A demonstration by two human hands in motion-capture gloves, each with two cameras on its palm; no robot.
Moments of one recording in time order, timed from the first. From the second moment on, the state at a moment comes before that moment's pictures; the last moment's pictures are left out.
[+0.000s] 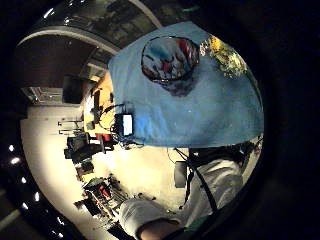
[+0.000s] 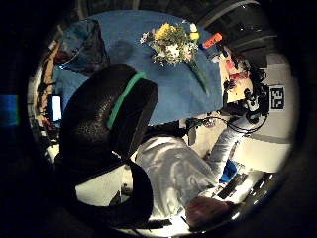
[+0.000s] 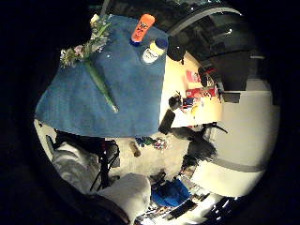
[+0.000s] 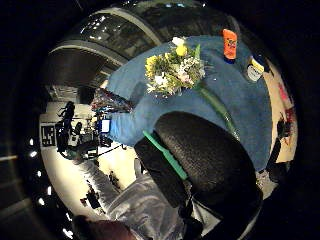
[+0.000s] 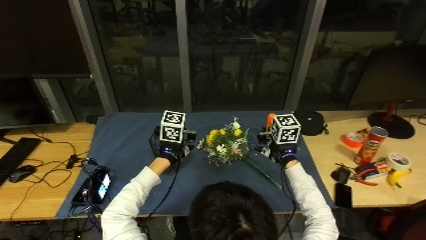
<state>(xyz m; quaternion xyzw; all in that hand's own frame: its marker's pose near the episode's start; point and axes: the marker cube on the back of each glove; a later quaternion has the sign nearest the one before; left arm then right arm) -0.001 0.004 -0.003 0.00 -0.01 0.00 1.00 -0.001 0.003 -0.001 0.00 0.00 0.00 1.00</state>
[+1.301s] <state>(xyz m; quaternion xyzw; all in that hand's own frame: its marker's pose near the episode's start) 0.034 0.016 0.032 0.06 0.01 0.09 0.99 0.080 -0.076 0.097 -0.11 -0.05 0.18 0.98</state>
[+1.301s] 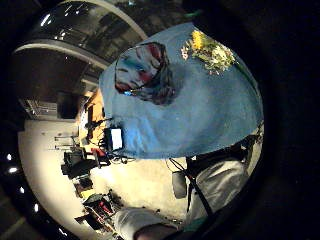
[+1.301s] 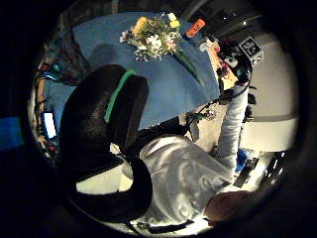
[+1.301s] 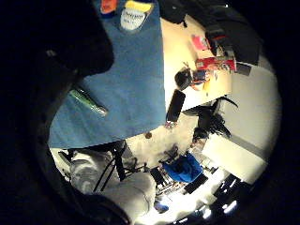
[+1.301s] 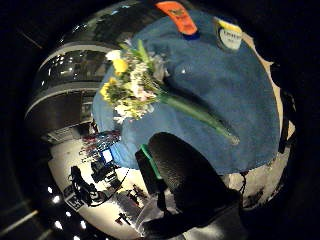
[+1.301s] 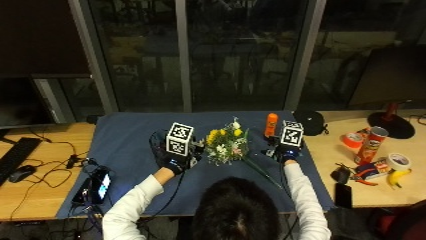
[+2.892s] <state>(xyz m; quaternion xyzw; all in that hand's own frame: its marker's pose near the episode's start) 0.009 0.010 0.062 0.02 0.08 0.05 1.00 0.033 -0.057 0.190 0.12 -0.21 0.23 0.94</state>
